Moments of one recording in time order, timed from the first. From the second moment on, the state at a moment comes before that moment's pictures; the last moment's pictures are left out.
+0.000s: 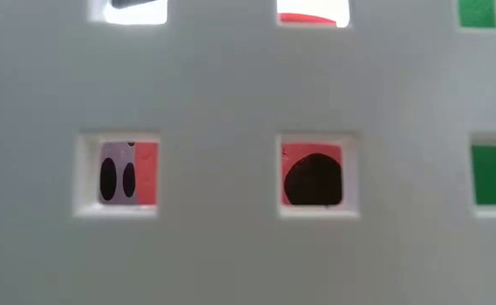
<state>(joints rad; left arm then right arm) -0.47 1.65 1.38 -0.61 0.20 -0.59 -0.12 1.00 0.83 -0.51 -0.05 0.78</state>
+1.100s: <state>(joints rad) -0.20 1.51 1.32 -1.05 0.12 -1.16 -0.17 1.35 1.27 -0.68 -0.05 0.30</state>
